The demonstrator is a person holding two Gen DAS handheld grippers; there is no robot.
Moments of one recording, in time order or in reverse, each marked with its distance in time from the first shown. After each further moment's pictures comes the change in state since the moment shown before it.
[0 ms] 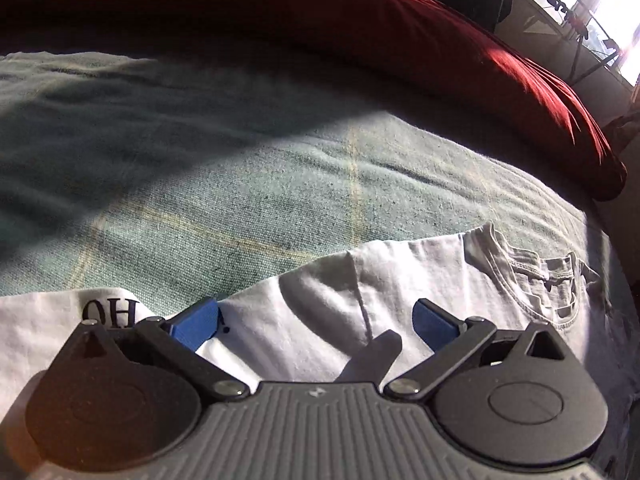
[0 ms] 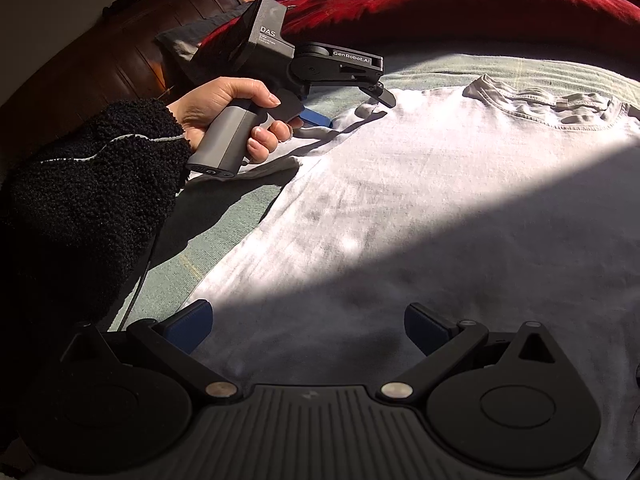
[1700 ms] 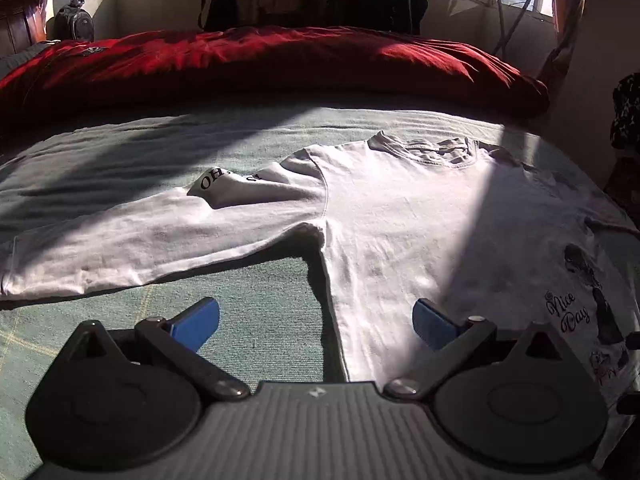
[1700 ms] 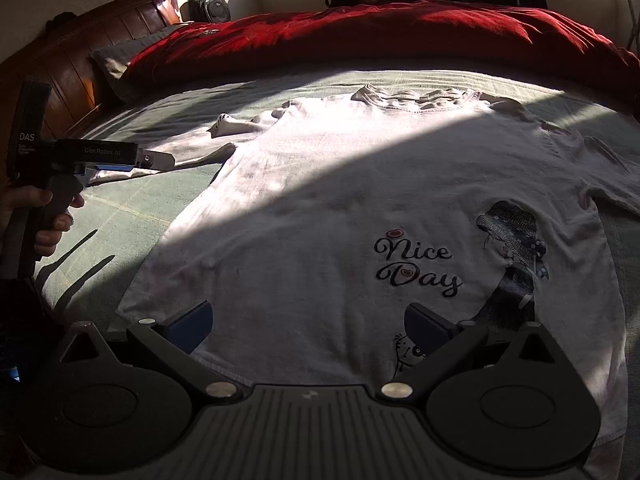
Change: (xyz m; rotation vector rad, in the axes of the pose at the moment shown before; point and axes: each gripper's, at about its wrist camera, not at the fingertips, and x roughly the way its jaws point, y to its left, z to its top) left arm -0.211 -0.034 -0.195 0.347 -0.145 0.035; right arm -0.114 0.036 -0.094 0.095 -0.082 -0.341
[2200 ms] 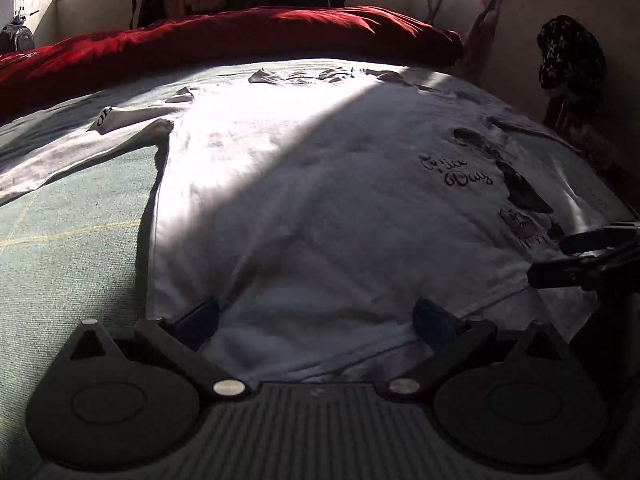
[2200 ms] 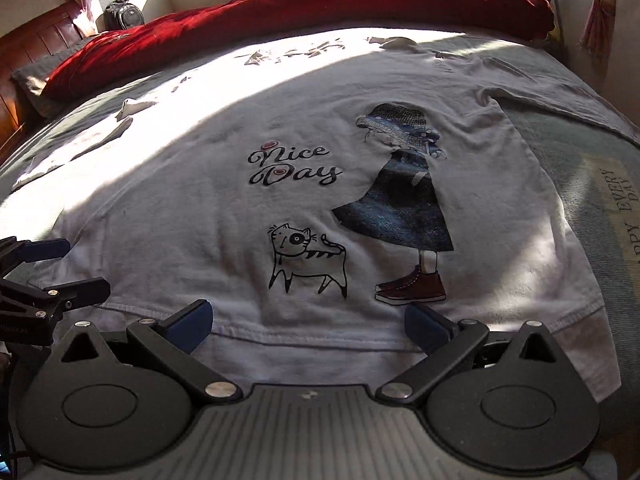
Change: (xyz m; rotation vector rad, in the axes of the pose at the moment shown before) left arm -0.005 -0.074 -0.108 0.026 0.014 -0.125; right arm 0.014 -0.041 -0.071 0.105 -0.013 -0.164
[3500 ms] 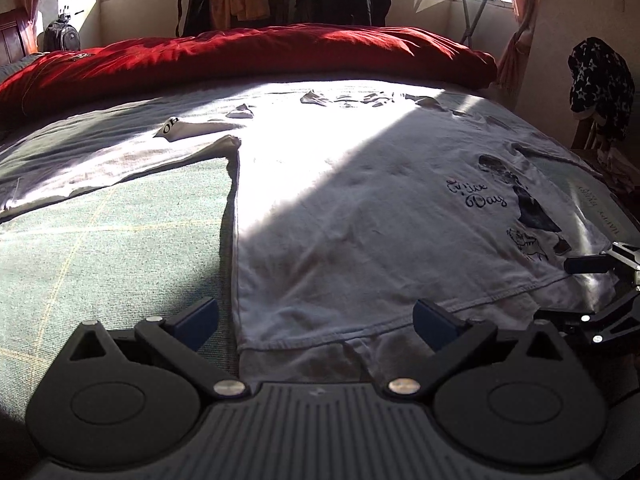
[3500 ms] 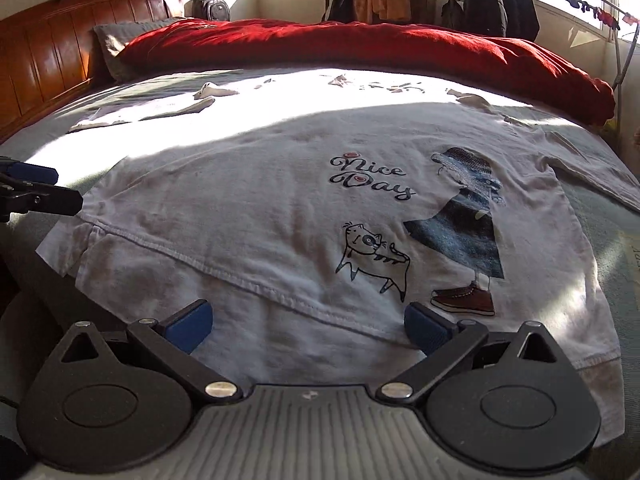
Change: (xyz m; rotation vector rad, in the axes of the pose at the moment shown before) left arm -0.049 -0.004 0.002 -0.012 -0.029 0.107; right arm -0.021 0.023 -0.027 -0.231 -0.116 0.079
